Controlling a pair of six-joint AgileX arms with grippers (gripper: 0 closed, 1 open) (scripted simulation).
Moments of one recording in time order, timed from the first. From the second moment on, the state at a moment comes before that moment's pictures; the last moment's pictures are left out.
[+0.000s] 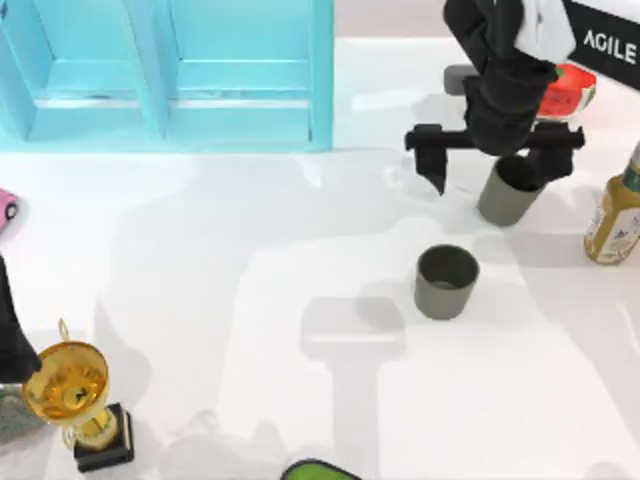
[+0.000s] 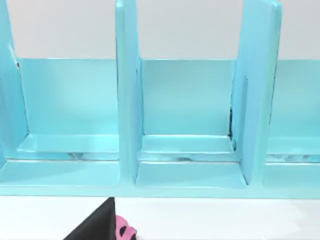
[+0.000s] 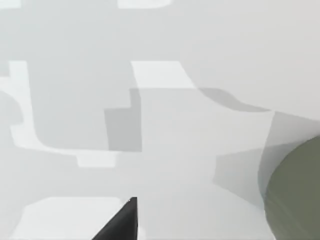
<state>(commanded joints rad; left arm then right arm) 0.00 0.00 0.00 0.00 0.00 0.00 0.34 2.43 2.05 -1.10 0.04 0.36</state>
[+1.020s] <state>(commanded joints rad) 0.00 0.00 0.00 0.00 0.00 0.00 0.34 2.43 2.05 -1.10 0.04 0.36</state>
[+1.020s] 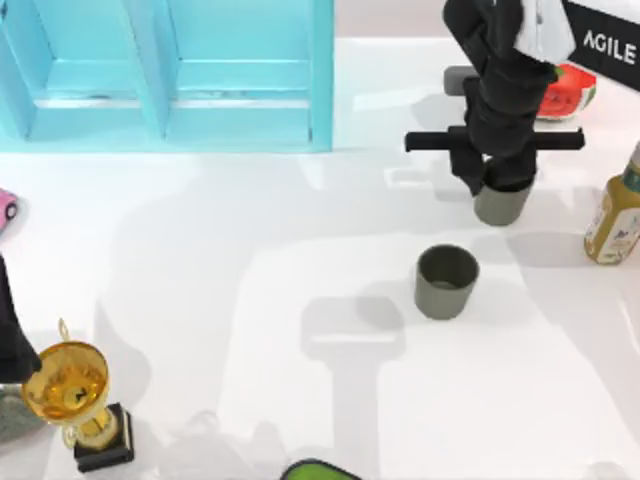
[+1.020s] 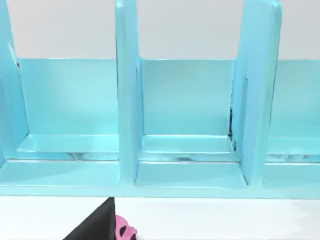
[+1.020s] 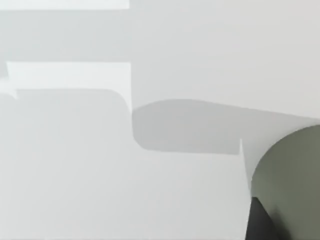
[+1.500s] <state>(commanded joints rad) 0.00 0.00 0.00 0.00 0.00 0.00 0.24 2.36 2.19 -1.16 -0.01 0.26</state>
